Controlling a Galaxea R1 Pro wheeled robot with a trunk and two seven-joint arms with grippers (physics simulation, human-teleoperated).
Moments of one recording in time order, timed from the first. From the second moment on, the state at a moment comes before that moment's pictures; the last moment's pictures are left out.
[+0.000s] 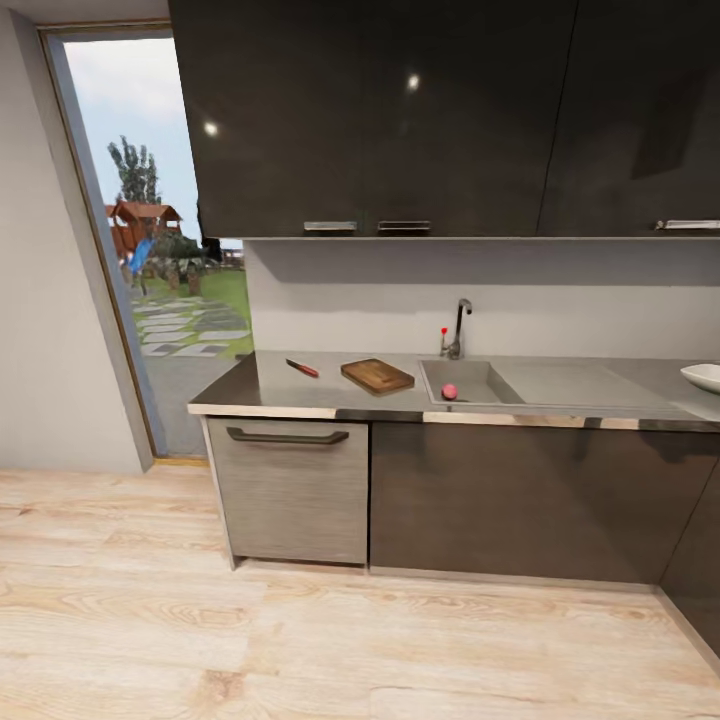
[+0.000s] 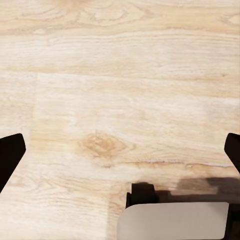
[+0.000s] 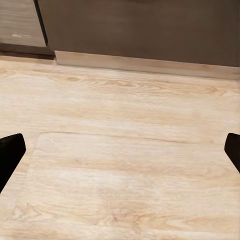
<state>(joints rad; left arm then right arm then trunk) 0.00 0.07 0.01 -0.48 0.01 -0.01 0.00 0.00 -0.06 0.00 -0.57 0.00 -0.45 -0.01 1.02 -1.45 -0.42</state>
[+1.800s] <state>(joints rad) 0.00 0.07 0.01 -0.47 0.01 -0.01 0.00 -1.36 0.17 0.00 -0.48 -0.10 0.67 -0.53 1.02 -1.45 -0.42</state>
